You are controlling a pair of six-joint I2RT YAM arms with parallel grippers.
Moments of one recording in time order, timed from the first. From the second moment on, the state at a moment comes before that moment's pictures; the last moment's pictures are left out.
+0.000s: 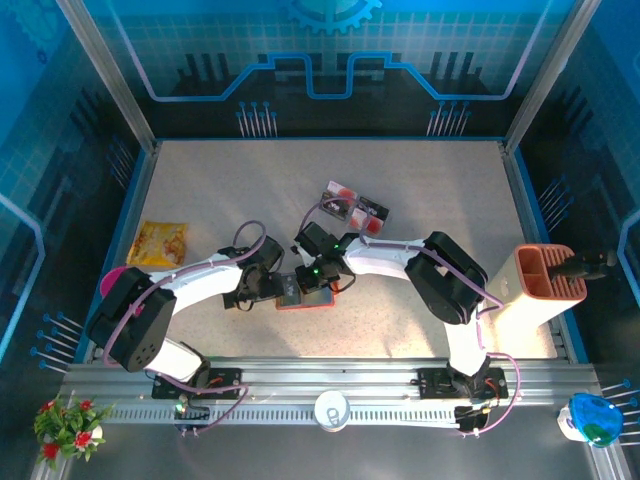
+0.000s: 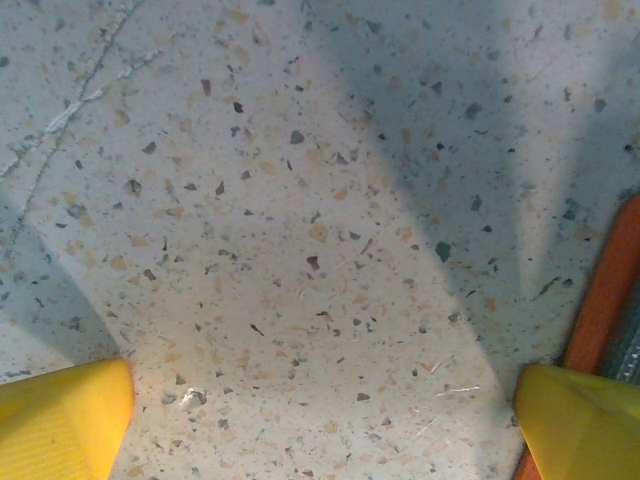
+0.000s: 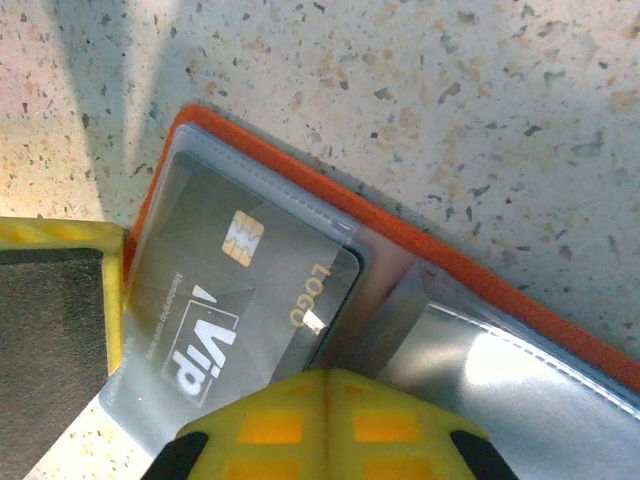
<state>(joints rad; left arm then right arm) -0.53 1.49 0.72 -0.67 -0.16 -0.84 0.87 1.97 1.25 -0.43 -0.23 0.44</state>
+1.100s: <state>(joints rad) -0.47 1.20 0.80 -0.57 0.04 -0.79 0.80 1.75 1.04 -0.37 -0.29 0.47</state>
